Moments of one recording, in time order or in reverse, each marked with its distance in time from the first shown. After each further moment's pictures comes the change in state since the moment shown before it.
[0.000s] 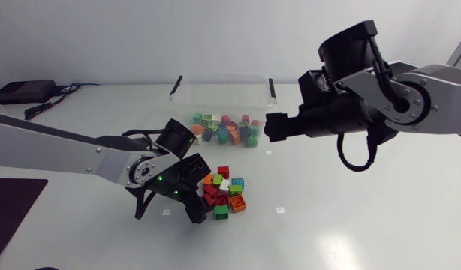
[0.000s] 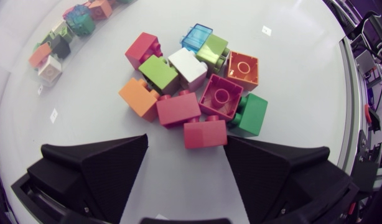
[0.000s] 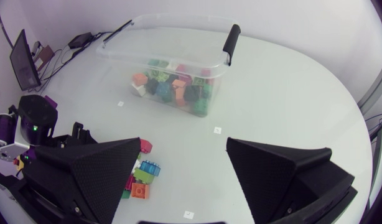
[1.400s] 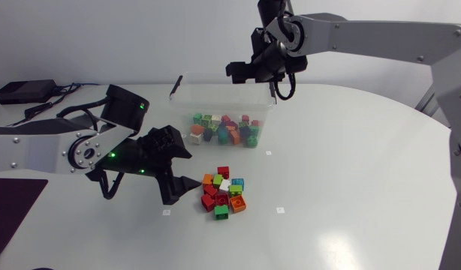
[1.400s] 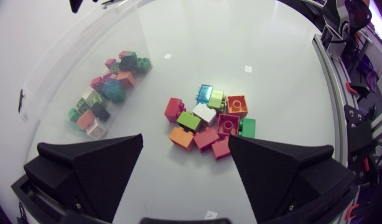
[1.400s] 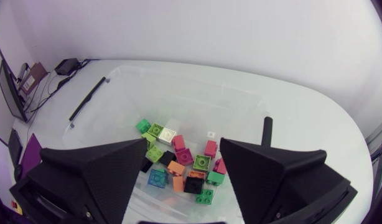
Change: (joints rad) left arm 0.162 -0.262 -0.050 0.024 0.215 0.328; right arm -0.043 0.677 0.850 -0.089 0.004 -0.016
